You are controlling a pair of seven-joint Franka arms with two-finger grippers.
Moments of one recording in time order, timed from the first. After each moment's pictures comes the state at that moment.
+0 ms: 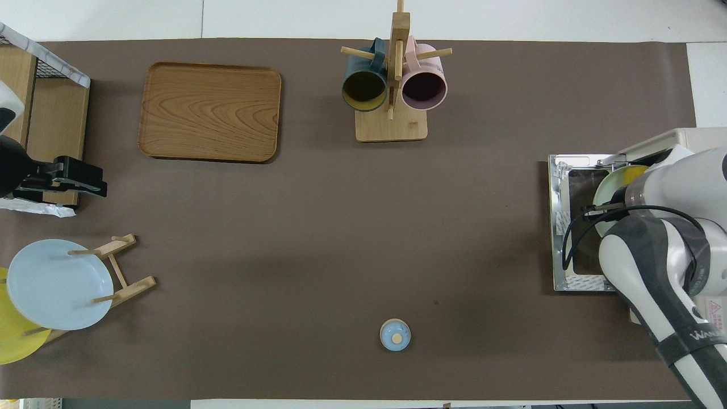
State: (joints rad) left arm -0.05 -0.04 -0.04 -1.65 -0.02 1.54 -0.09; right arm -0.01 -0.02 -0.03 -2.21 -0.09 2.14 -0.08
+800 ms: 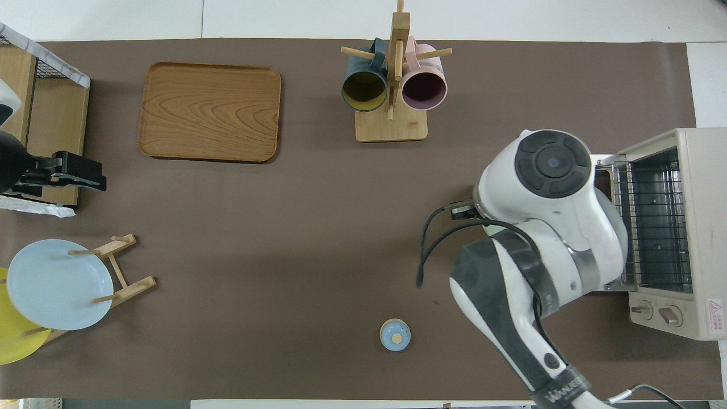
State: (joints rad) left arm -0.05 -0.04 -0.04 -1.65 -0.02 1.58 -0.09; right arm 0.50 0.12 -0.02 -1.91 -0.08 1.97 0.42
